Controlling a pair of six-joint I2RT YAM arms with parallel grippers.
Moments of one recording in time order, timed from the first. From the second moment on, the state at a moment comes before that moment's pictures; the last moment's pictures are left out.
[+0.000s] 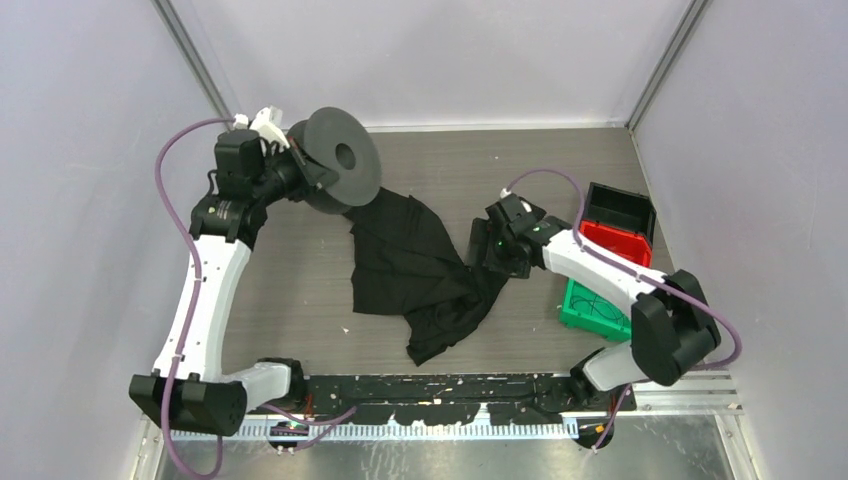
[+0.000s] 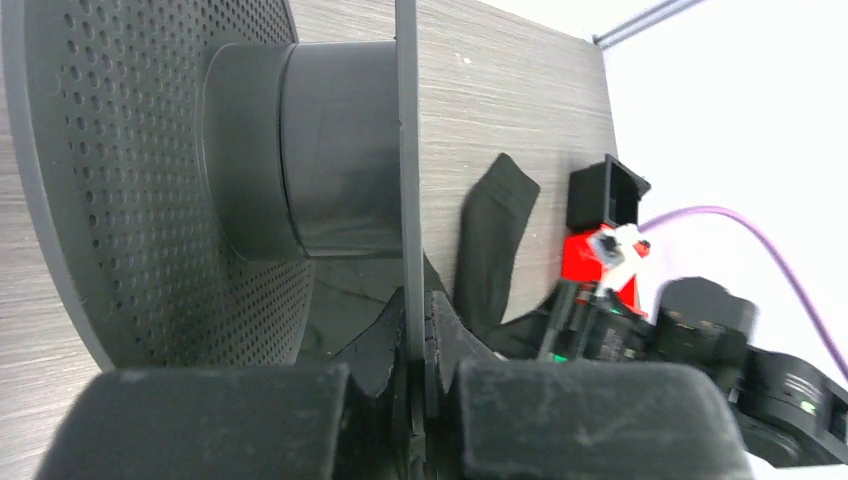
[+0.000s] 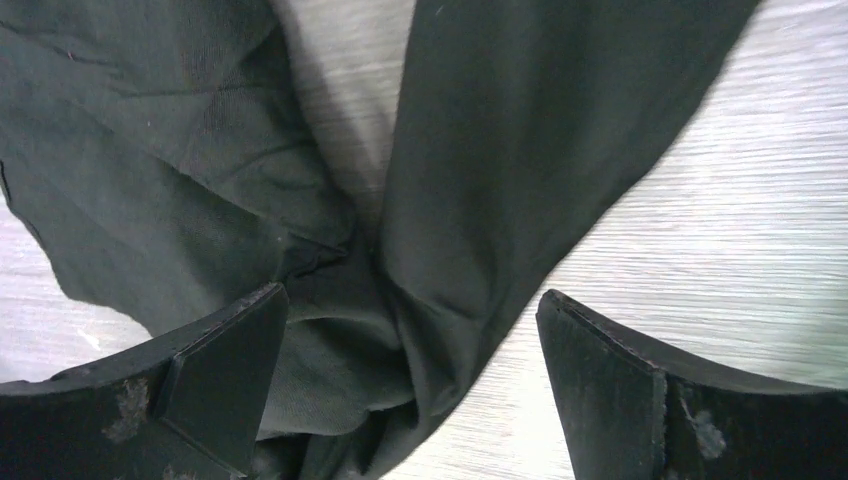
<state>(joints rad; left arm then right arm) -0.07 1.16 1.33 -0.60 0.34 -0.55 0.56 1.42 0.98 -0.61 0.07 0.72</state>
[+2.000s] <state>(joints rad) -0.93 2.13 2.01 -0.63 0.25 -0.48 0.36 0.94 1.27 -1.05 0.78 0.65</state>
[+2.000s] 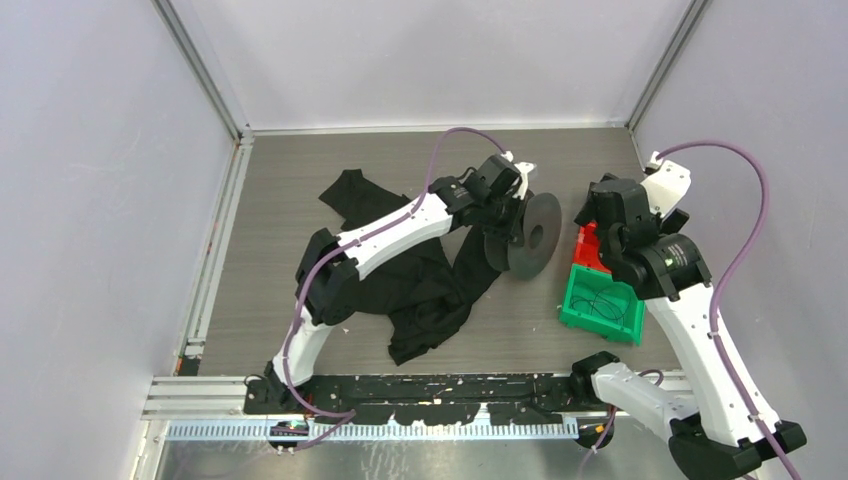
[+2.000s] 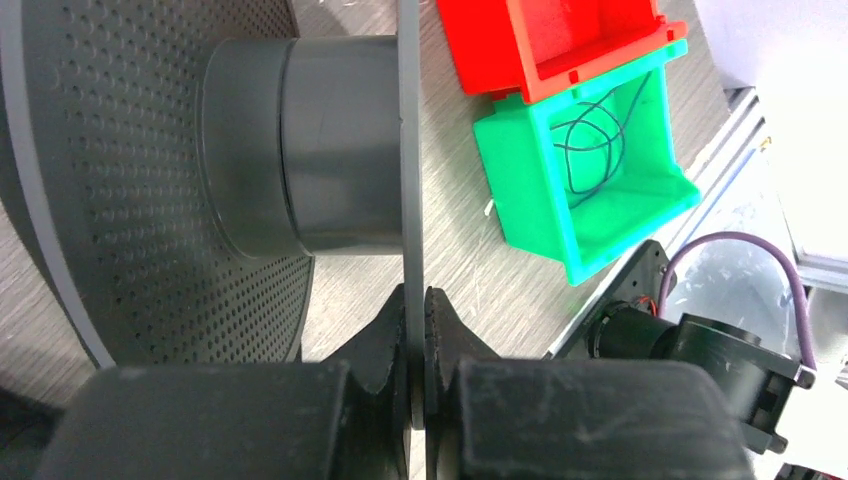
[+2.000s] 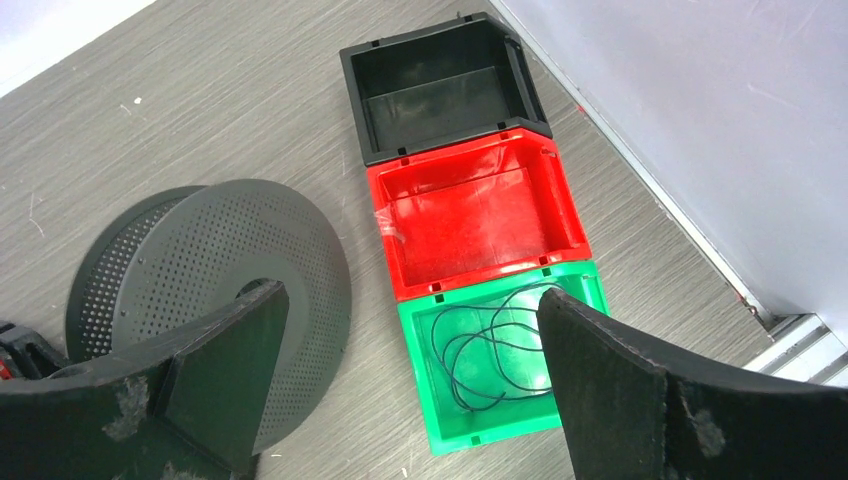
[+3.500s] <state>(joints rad) -0.98 2.13 2.03 -0.75 -0.05 -0.18 0.19 1.02 1.12 -1.08 0.67 0.67</state>
